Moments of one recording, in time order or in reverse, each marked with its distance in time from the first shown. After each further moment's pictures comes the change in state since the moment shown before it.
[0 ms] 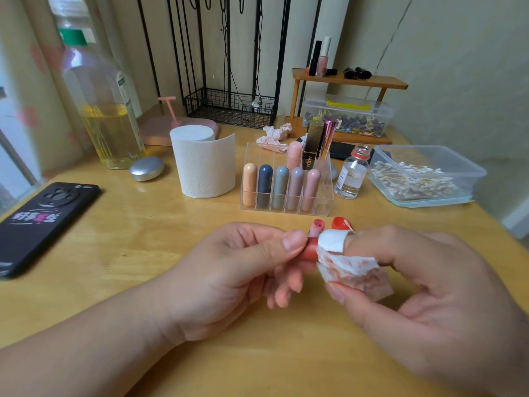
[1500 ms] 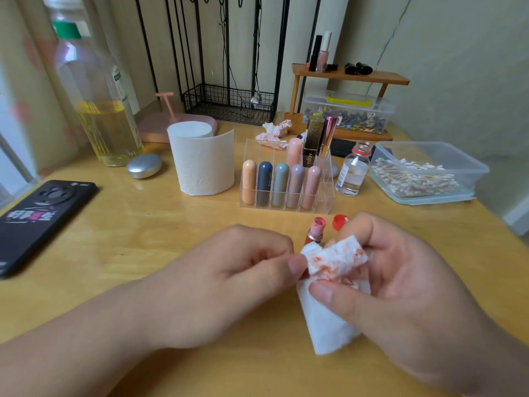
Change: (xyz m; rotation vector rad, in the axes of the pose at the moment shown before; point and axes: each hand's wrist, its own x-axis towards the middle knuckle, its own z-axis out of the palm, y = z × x) left_hand -0.006 0.014 -0.010 0.864 -0.040 0.158; right_hand 0.007 0.001 0.024 0.818 0.036 0.225
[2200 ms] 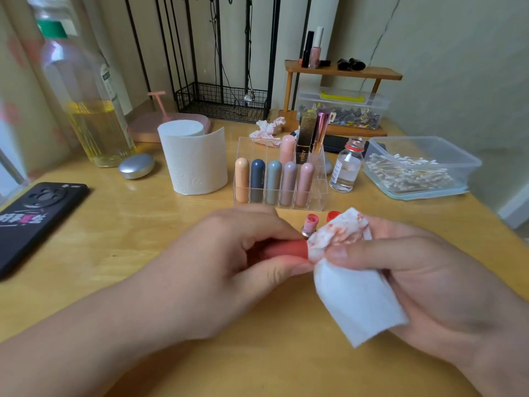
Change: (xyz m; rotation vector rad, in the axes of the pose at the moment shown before) left_hand 0.005 0.011 0.002 0.273 0.175 0.149; right_hand 0.011 -0.015 -0.018 0.393 0.100 0.455
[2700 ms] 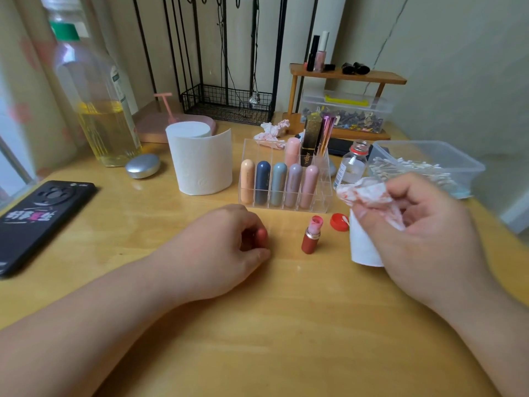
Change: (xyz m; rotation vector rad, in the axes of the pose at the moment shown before) left_hand 0.008 -0.035 0.000 0.297 -0.101 -0.416; right_hand 0.023 0.001 -0.019 -0.837 0.548 -0.749
